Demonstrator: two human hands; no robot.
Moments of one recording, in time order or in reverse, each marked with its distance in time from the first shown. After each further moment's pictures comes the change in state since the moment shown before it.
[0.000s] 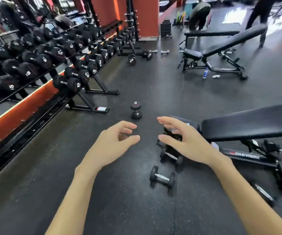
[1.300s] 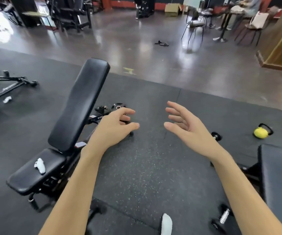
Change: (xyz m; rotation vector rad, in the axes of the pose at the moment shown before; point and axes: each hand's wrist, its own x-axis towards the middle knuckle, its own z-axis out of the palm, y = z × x) left_hand 0.005 0.176 0.264 0.119 -1.112 0.808; right_hand -0.300 -0.048 -0.005 -0.047 1.358 0.793
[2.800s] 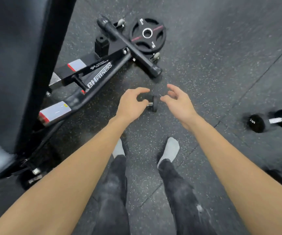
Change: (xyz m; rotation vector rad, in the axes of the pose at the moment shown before) left_hand 0.744 -0.477 0.173 0.026 -0.025 -0.523; right_hand 0.719 0.556 0.297 0.020 -0.402 0.774
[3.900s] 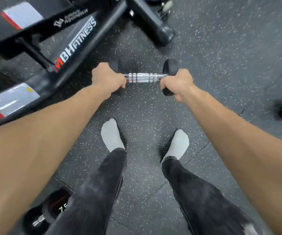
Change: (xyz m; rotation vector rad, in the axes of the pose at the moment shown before) left_hand 0.176 -0.160 0.053 -0.012 0.073 -0.505; right_hand 0.203 0.089 0.084 -0.125 0.115 0.350
